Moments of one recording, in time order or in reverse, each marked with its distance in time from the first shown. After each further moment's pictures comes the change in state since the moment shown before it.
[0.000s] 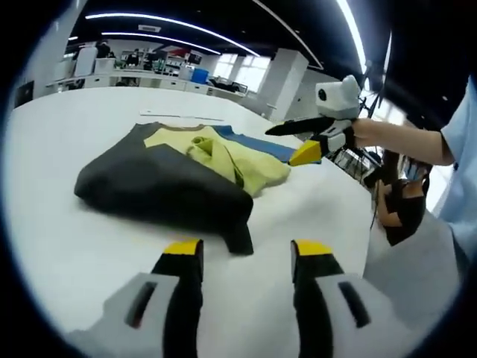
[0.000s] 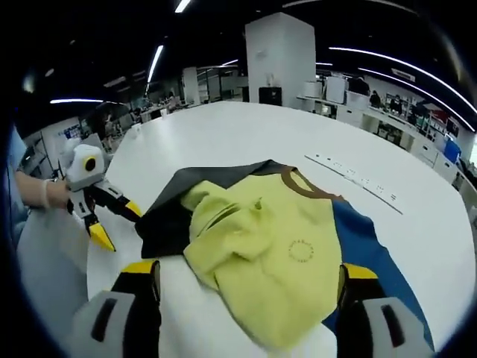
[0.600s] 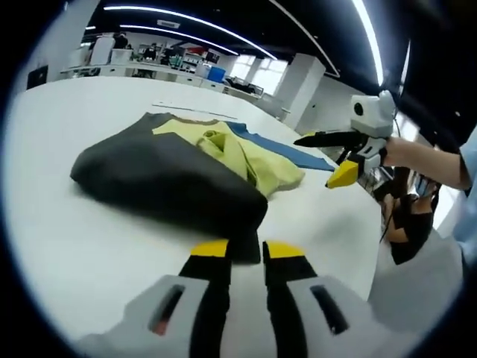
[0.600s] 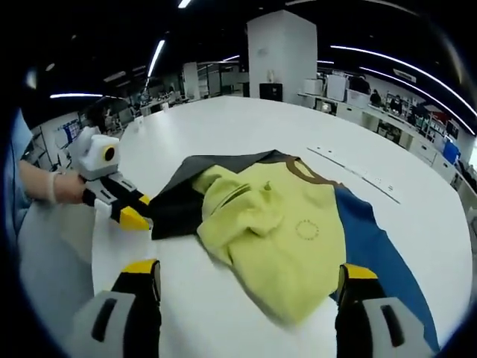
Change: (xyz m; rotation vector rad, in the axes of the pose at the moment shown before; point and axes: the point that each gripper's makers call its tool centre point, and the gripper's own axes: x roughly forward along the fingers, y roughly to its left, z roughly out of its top) left arm 0.019 0.010 -0.003 -0.091 -0.017 0.065; right arm -0.016 0.016 -0.023 -0.006 0.027 -0.008
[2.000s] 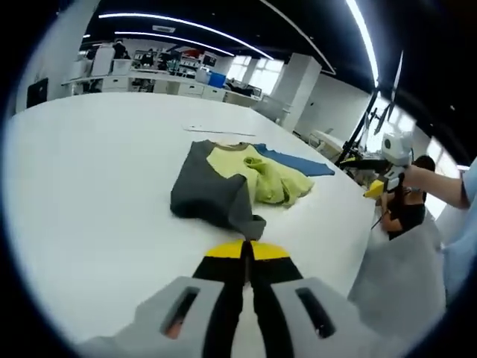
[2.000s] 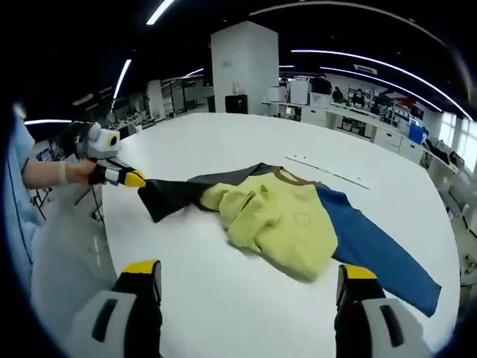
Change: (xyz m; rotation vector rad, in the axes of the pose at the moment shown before) left arm -0.126 0.077 0.051 0.090 0.020 0.006; right arm -0.065 0.054 0.006 0.156 -0.072 -0.180
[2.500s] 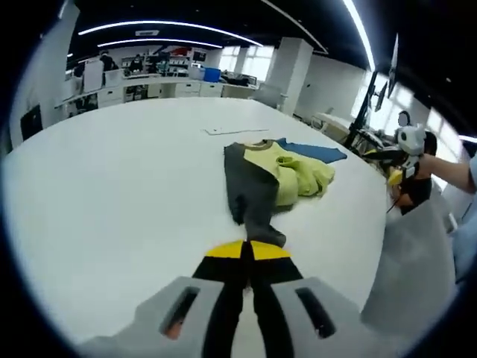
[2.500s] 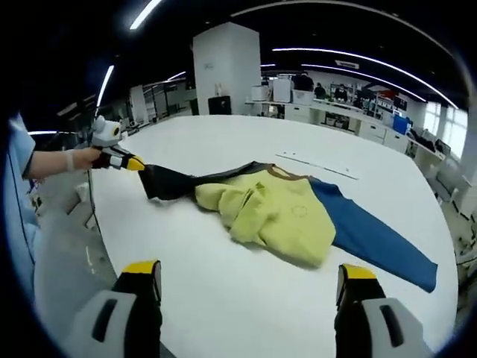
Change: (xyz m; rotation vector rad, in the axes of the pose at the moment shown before) left arm -0.028 0.088 0.025 0.123 0.074 0.028; right arm -0.008 0.013 -0.003 0.065 0.009 -0.095
